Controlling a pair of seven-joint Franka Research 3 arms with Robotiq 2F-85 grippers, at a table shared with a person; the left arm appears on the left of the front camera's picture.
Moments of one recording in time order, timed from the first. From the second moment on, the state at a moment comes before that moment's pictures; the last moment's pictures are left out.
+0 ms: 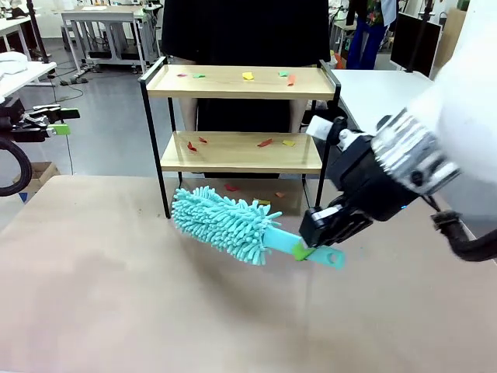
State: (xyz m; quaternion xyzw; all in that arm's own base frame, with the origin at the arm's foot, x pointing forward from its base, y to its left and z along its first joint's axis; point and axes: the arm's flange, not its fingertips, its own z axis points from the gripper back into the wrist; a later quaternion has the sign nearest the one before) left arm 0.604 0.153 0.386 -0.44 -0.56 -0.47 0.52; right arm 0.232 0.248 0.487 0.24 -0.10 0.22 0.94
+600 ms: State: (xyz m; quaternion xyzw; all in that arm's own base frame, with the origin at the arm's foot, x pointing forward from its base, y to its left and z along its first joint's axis) left arm 0.604 0.153 0.386 -0.44 -0.56 -0.47 0.52; right arm 0.247 0.301 0.448 0.24 -0.15 0.13 0.95
